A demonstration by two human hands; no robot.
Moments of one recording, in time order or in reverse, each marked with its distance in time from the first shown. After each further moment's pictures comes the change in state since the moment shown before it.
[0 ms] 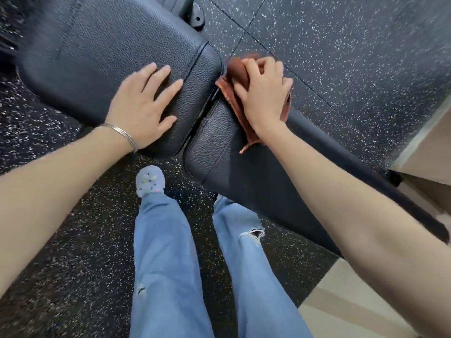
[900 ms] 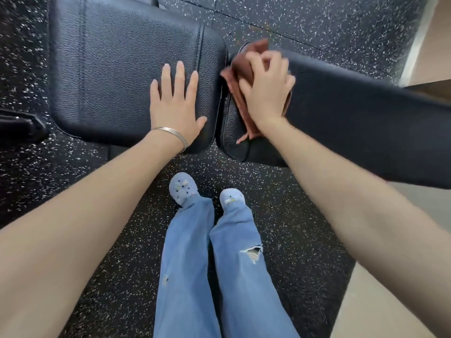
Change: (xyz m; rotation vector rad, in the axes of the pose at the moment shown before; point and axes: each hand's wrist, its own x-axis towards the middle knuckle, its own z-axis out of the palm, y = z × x) left_hand -0.002 0.002 0.001 0.039 -0.054 0.069; right_hand -0.066 -0.059 0.013 0.061 0.159 0.413
